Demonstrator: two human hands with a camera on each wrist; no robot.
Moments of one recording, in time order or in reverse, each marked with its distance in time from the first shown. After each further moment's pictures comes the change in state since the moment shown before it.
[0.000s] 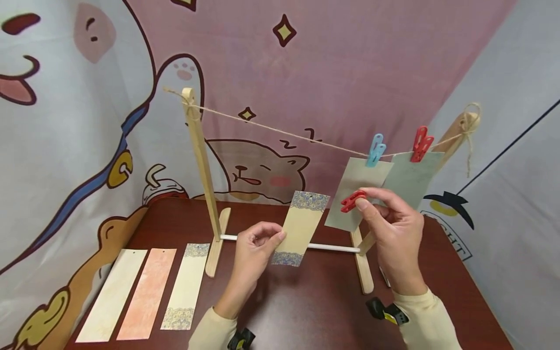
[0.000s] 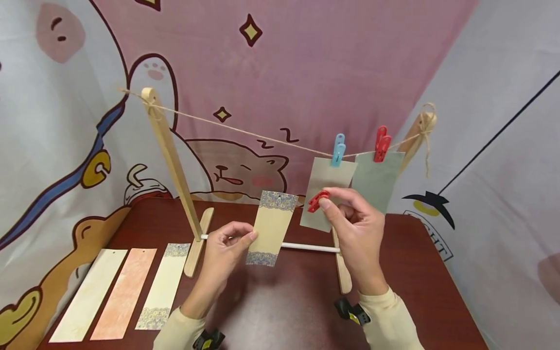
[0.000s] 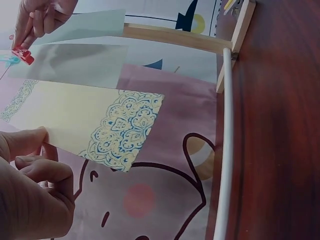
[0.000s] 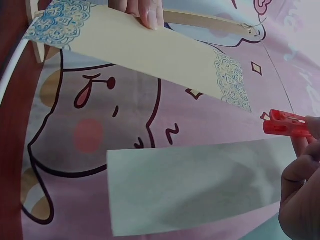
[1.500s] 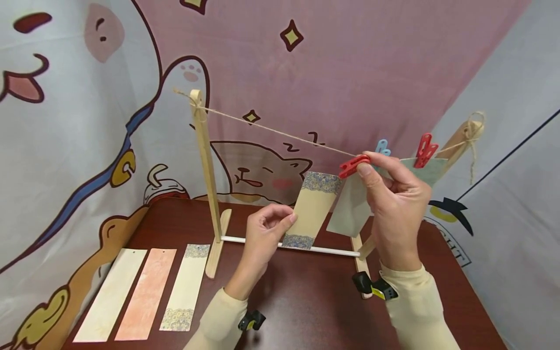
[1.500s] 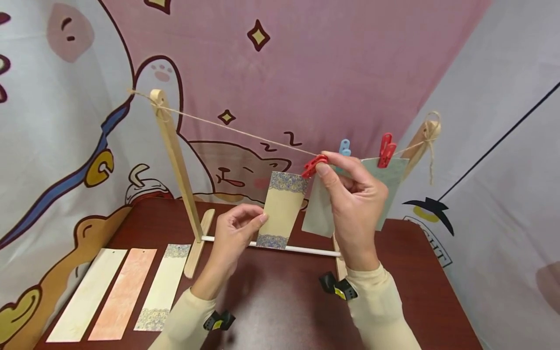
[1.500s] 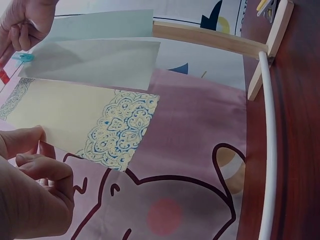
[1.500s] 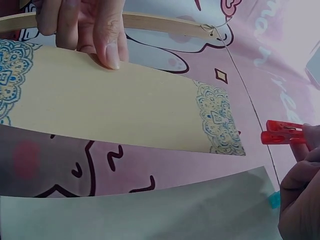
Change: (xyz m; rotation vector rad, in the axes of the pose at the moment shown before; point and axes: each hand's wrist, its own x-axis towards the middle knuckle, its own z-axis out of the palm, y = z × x) left_hand 0.032 0.021 0.021 -0.079 -0.039 0.086; right_hand 0.046 -0.029 0.047 0.159 0.094 -0.148
